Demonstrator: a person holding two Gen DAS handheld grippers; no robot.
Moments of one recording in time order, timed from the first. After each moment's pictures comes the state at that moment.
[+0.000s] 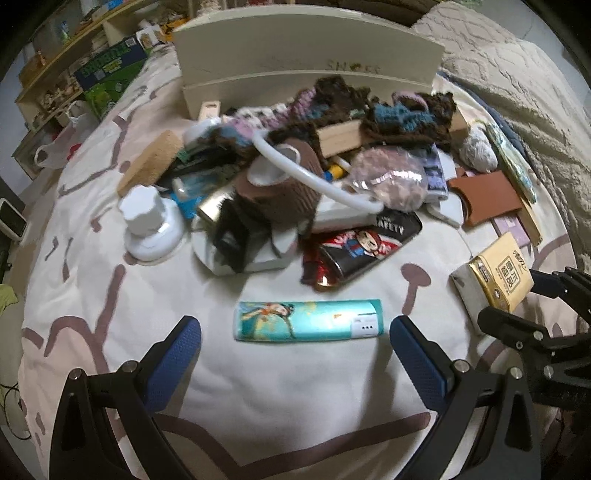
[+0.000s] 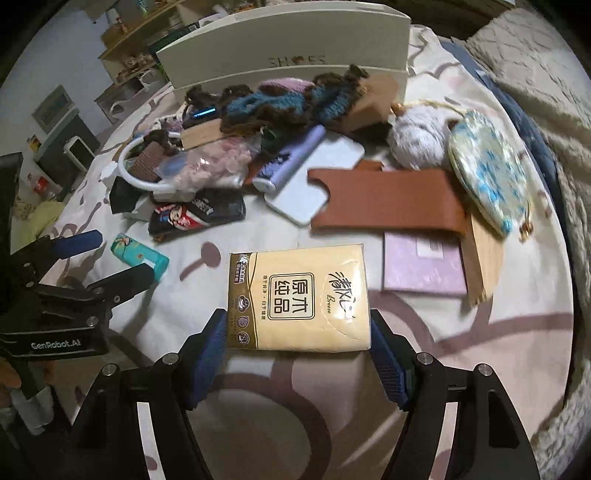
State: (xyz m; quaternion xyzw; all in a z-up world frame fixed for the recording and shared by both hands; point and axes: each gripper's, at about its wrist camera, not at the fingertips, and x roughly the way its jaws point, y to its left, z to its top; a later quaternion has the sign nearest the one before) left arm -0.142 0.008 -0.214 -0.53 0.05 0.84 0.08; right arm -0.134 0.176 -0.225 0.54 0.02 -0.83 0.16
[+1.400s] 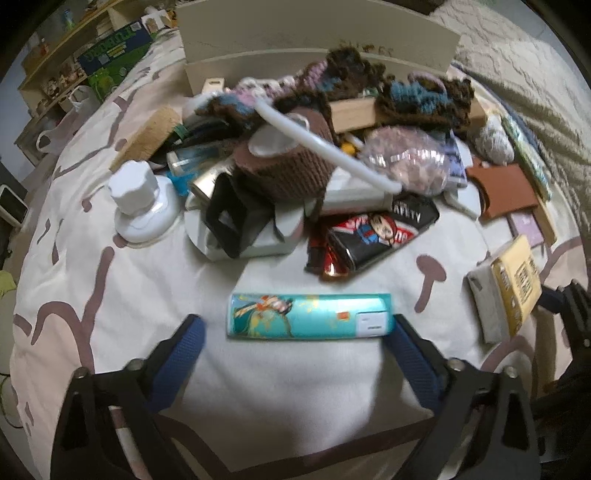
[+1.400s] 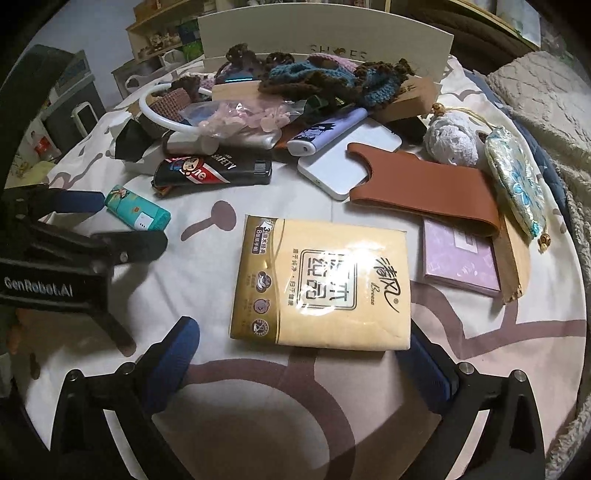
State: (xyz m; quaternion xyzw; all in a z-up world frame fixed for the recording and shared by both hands) left arm -0.136 0.013 -0.223 -0.54 0.04 0.84 0.07; right arm -0.126 0.153 -0.253 0.50 0.09 -0.84 0.17
